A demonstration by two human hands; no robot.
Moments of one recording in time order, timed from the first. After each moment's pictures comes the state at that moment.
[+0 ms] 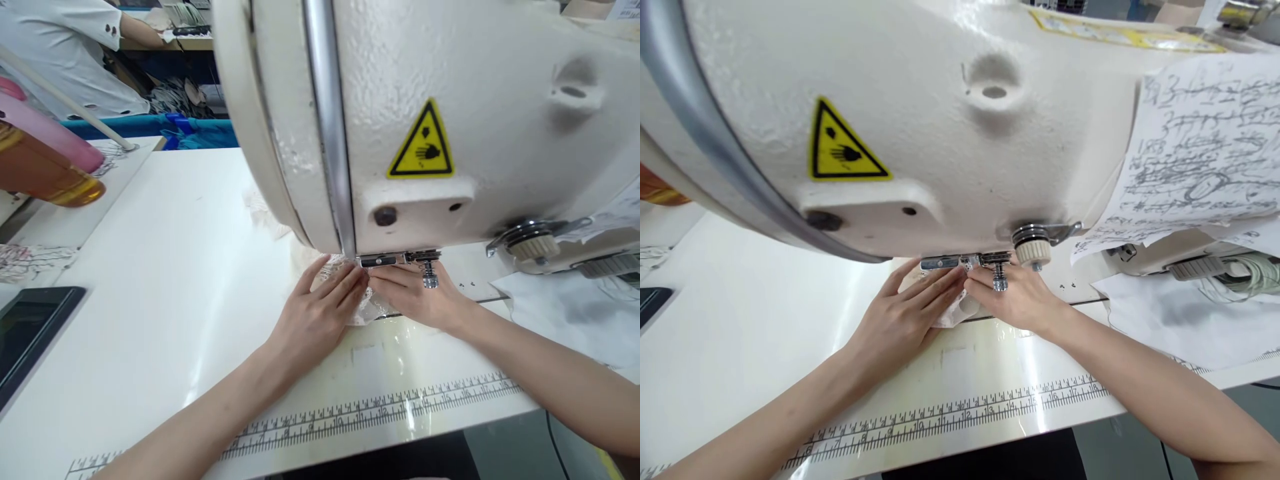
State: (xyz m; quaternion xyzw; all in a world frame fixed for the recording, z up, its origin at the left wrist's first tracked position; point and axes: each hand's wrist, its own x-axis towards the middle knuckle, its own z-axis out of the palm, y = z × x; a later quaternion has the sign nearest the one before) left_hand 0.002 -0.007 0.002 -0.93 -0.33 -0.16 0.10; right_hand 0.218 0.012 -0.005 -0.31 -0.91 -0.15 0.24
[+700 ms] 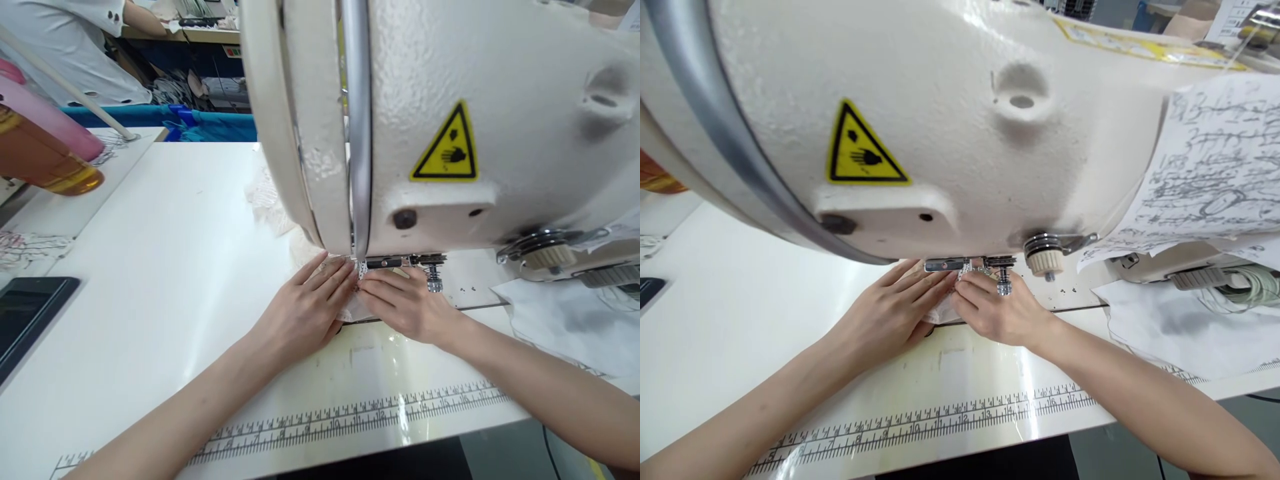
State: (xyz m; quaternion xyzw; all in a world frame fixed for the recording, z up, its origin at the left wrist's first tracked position) left_hand -0.012 0.002 0.005 -0.93 -0.32 -0.12 0.09; right_hand 0.201 0.002 -0.008 -0.28 -0.92 -0.13 0.24
